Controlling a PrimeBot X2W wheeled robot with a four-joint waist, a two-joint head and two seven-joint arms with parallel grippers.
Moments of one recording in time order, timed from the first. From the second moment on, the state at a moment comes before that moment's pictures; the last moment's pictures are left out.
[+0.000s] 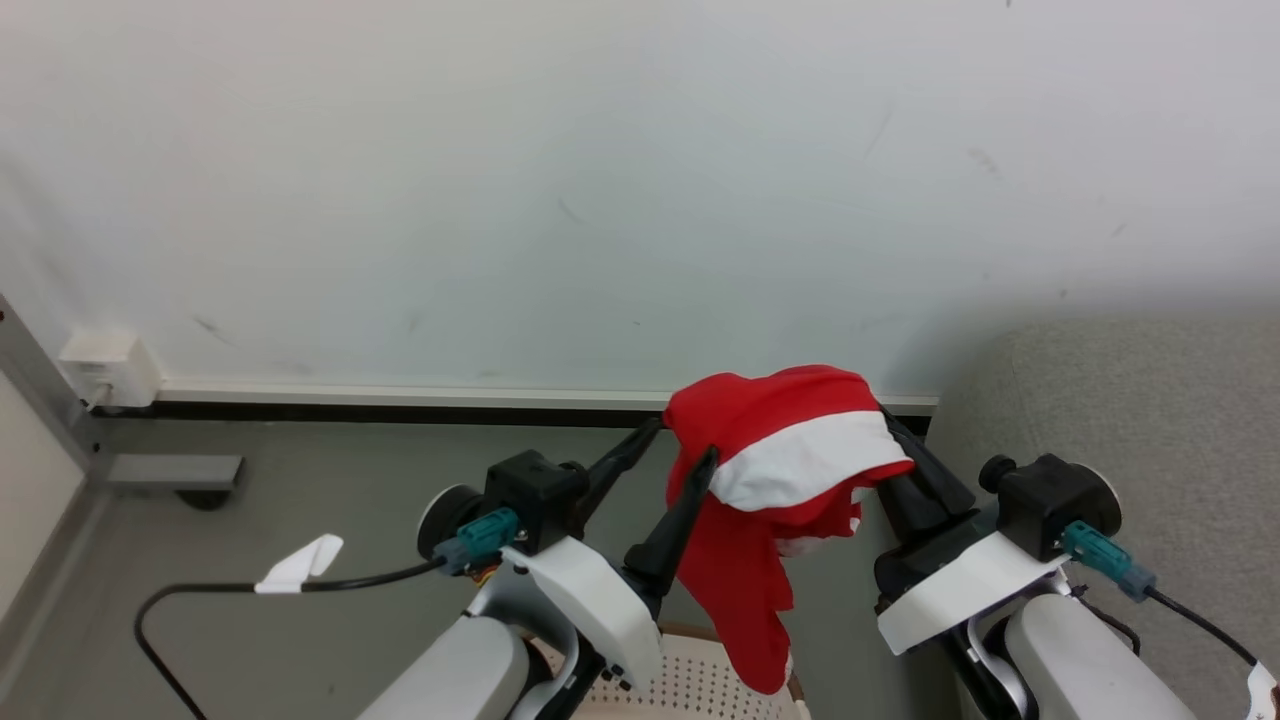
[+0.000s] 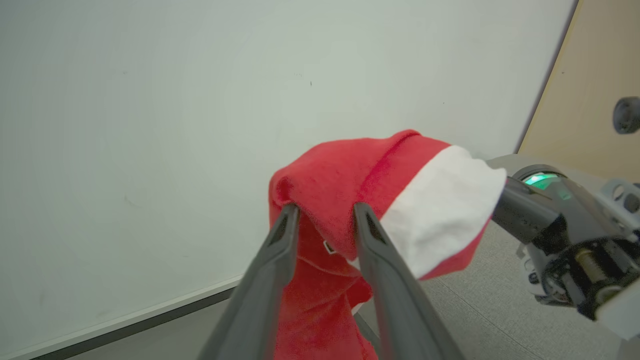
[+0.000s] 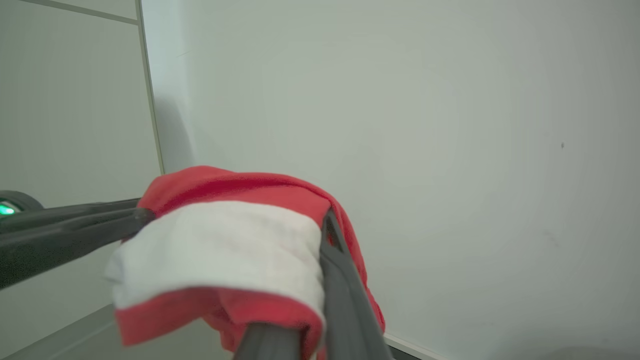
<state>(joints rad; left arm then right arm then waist) -0.47 0.18 -0.68 0.21 -0.48 0.03 -0.09 -0.46 -0.13 0.51 0.40 0.45 0.13 -0.26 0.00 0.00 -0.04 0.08</state>
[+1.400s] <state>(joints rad) -0.48 0.21 -0.74 0.25 -0.43 0.03 -0.19 -0.40 -0.31 0.15 0.00 0.31 0.13 -0.26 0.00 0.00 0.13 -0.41</state>
